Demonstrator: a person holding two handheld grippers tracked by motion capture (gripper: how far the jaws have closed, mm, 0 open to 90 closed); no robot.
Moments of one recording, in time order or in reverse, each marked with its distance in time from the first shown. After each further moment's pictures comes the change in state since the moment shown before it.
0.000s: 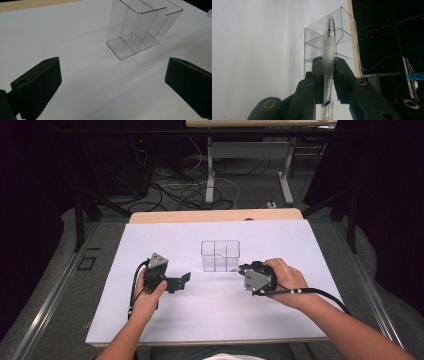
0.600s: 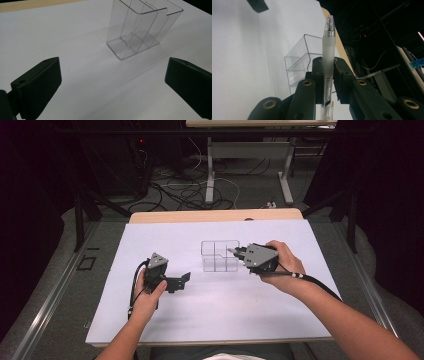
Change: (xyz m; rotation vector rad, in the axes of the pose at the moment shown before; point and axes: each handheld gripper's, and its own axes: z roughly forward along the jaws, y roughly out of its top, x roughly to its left) left arm 0.001 0.000 0.000 -0.008 0.006 0.003; right arm -0.046 0.018 -0.013 -0.106 -0.051 0.274
